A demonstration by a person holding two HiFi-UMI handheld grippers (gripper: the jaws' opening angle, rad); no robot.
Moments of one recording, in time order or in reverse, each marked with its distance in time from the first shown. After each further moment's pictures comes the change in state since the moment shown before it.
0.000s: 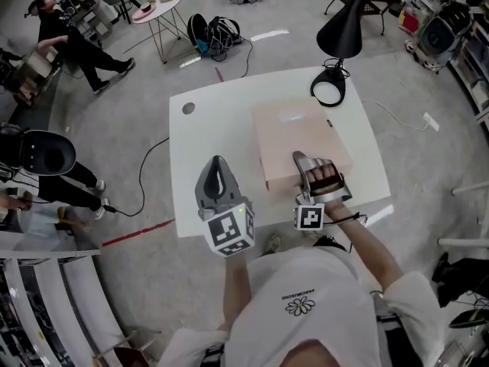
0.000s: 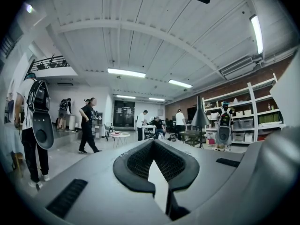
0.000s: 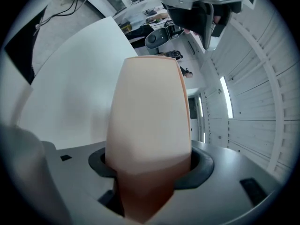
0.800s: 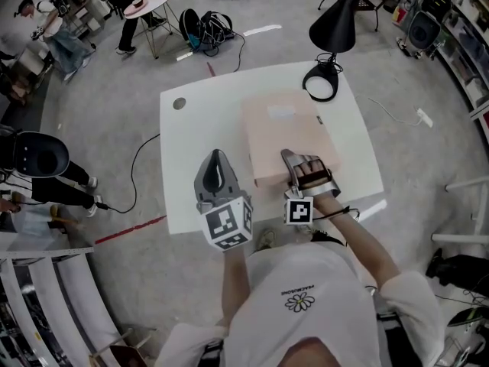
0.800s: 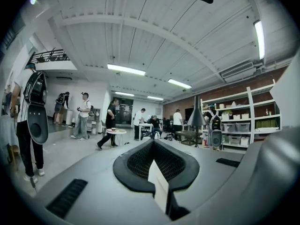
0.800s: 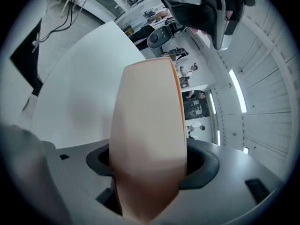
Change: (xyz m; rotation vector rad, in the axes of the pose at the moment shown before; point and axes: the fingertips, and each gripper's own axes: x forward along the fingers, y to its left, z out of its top) left arm 0.009 -0.018 -0.016 -0.045 0.021 -0.032; right arm 0.011 0.030 0.010 0.042 -0.029 0.134
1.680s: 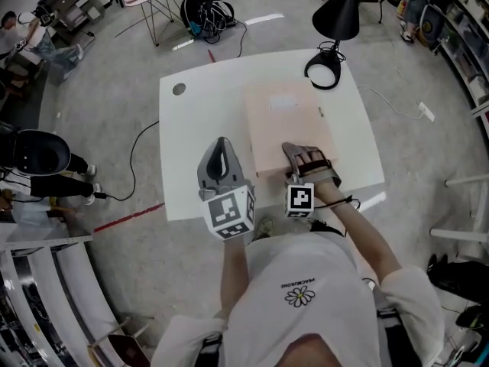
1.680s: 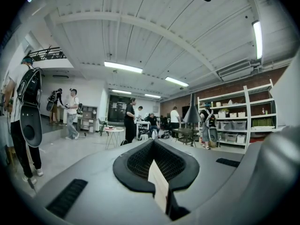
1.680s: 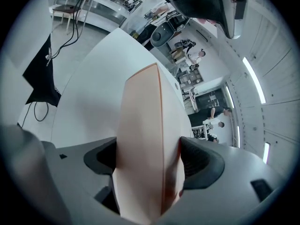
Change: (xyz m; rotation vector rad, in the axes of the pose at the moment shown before) left arm 0.002 -0.012 -0.007 0.011 0.028 -0.035; right arm 0.005 0.041 -0.010 -0.016 0.007 0.217
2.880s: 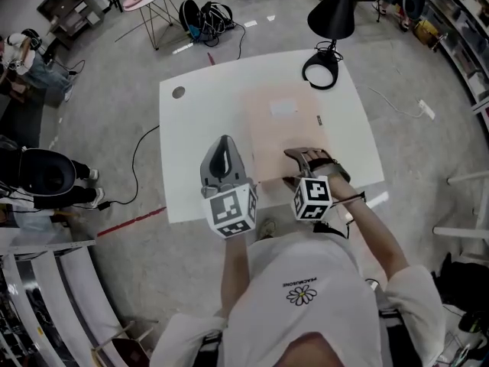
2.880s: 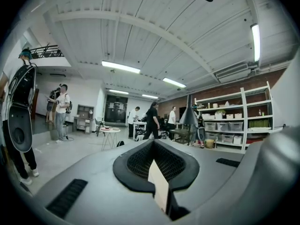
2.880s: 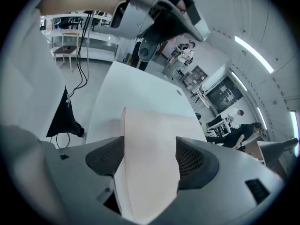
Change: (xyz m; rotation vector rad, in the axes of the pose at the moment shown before) left arm 0.007 -0.011 0.002 -0.001 -0.009 -0.037; right arm -0.043 -0.008 0.013 0.237 -0.192 0.231
